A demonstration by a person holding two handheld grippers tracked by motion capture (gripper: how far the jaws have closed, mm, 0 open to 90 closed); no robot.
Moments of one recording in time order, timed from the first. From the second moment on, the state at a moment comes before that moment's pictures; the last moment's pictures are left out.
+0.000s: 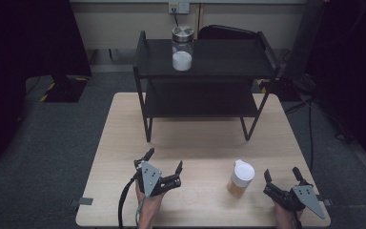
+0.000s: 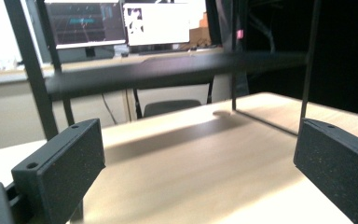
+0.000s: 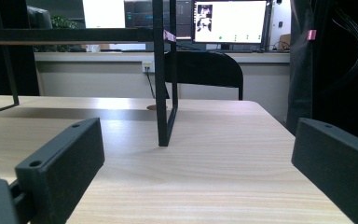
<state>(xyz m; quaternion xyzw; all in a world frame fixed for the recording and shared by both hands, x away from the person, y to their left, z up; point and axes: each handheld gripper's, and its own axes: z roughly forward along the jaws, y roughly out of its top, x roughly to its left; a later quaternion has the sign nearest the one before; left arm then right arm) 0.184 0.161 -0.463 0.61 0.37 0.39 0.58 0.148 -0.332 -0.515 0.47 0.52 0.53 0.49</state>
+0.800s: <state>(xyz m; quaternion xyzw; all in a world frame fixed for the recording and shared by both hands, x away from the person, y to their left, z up) 0.177 0.170 -0.509 0.58 0.38 0.42 0.59 0.148 -0.331 -0.515 0.47 0.51 0.52 0.49</state>
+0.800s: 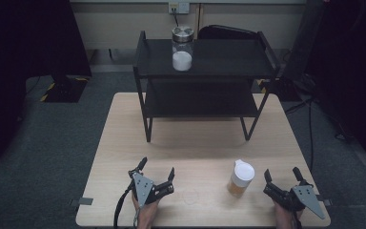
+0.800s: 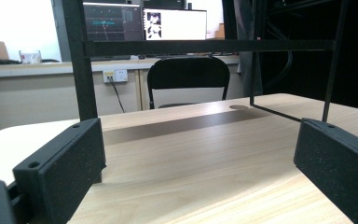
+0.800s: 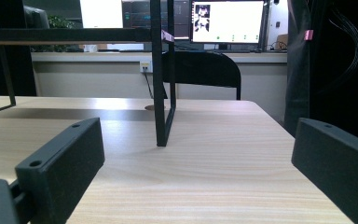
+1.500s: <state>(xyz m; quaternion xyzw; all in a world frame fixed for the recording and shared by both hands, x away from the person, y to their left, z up) 0.175 0.172 -0.525 0.56 0.38 0.42 0.60 0.148 -0.331 -0.515 0.47 0.51 0.52 0.49</state>
